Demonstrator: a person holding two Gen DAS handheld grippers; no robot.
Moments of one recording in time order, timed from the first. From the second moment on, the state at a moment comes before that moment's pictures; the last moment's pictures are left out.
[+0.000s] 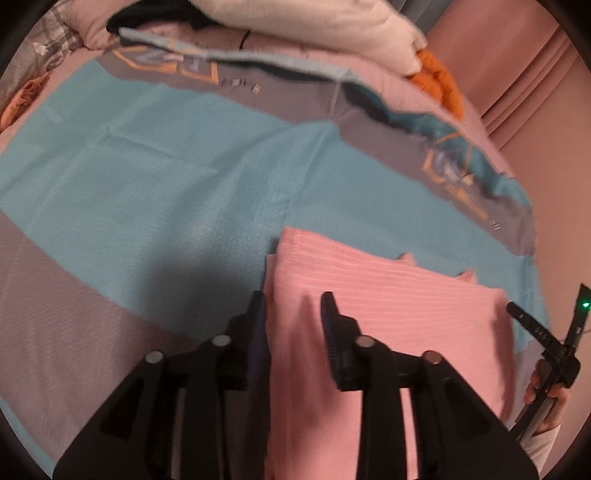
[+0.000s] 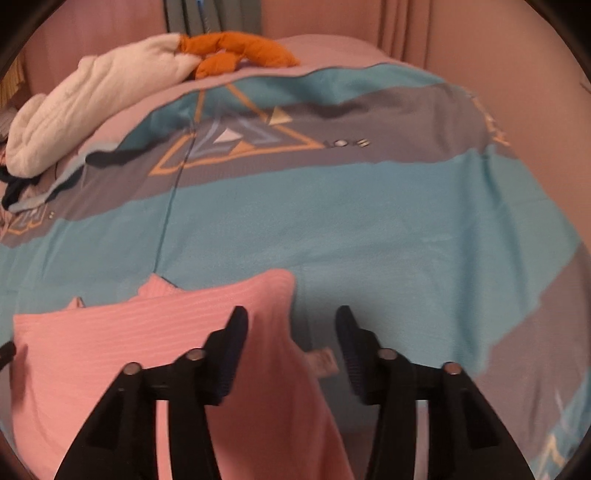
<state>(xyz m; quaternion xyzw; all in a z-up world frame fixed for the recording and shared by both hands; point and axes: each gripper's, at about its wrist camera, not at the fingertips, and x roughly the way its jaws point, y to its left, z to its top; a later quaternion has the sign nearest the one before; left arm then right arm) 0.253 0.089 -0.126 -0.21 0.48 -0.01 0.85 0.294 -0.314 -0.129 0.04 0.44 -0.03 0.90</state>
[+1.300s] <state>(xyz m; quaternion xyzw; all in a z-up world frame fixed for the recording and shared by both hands) 0.128 0.054 -0.170 -0.33 0.48 -0.06 0.81 0.135 -0.363 -0.188 0.30 0.42 0.07 0.85</state>
